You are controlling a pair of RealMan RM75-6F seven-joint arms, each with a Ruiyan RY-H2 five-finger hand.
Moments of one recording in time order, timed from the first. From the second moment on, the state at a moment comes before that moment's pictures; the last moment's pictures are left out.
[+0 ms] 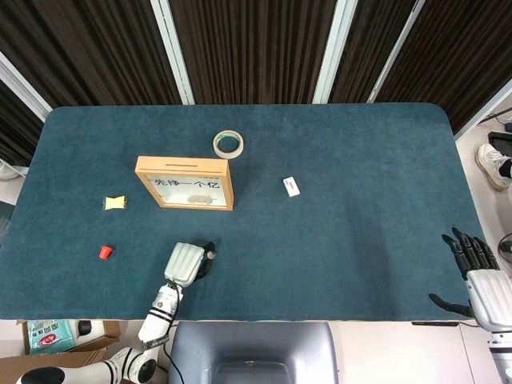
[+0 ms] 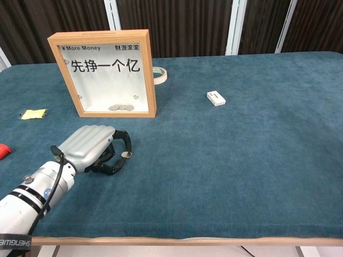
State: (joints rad) left arm -0.56 -2.01 -0.13 -0.97 1.37 1.15 0.26; right arm 0.03 -1.01 0.01 -1.67 -1.57 1.50 0.08
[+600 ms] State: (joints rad) left arm -0.57 -2.03 -0.14 -0.94 1.37 1.15 0.24; right arm 0.03 -1.01 0.01 -1.67 -1.57 1.50 0.07
